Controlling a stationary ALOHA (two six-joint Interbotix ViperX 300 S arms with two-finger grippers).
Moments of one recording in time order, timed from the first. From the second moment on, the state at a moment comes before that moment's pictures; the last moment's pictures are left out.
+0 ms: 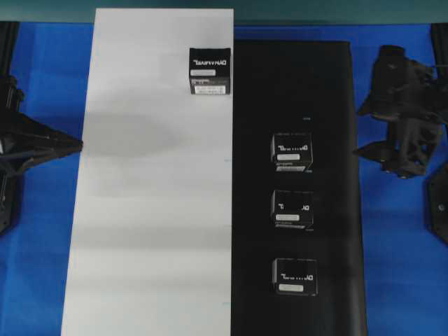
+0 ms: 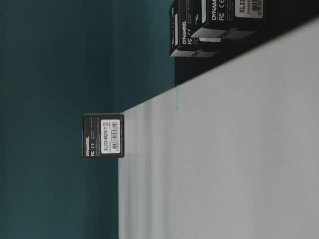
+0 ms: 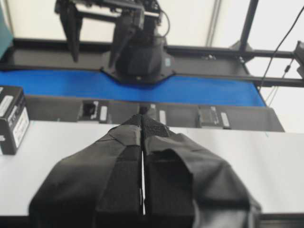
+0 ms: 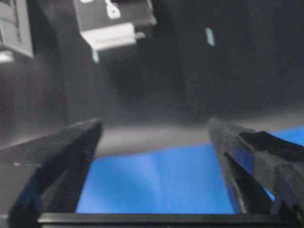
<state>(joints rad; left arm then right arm) 0.00 -0.98 0.99 0.01 -0.01 -0.05 -0.34 -0.58 0.84 0.12 0.76 -0.27</state>
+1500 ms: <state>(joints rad) -0.01 -0.98 0.99 0.01 0.02 -0.05 -0.28 -0.25 0.85 0.30 0.30 -0.37</state>
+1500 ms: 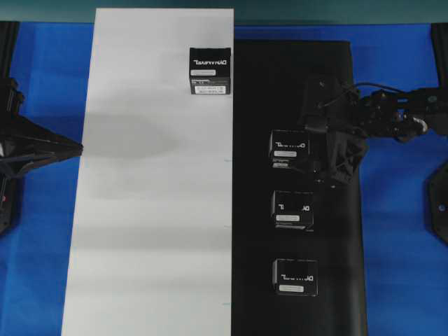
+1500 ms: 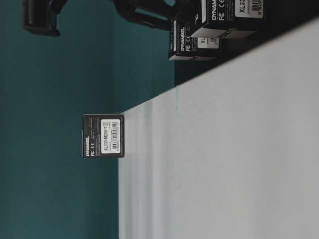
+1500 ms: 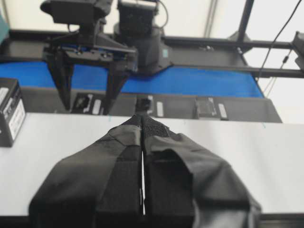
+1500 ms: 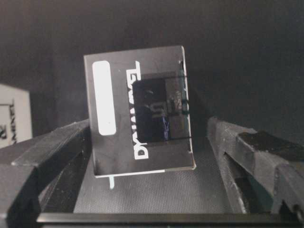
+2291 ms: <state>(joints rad) -0.01 -0.98 0.99 0.01 0.03 -0.05 -0.21 -0.27 0.96 0.35 0.02 -0.36</state>
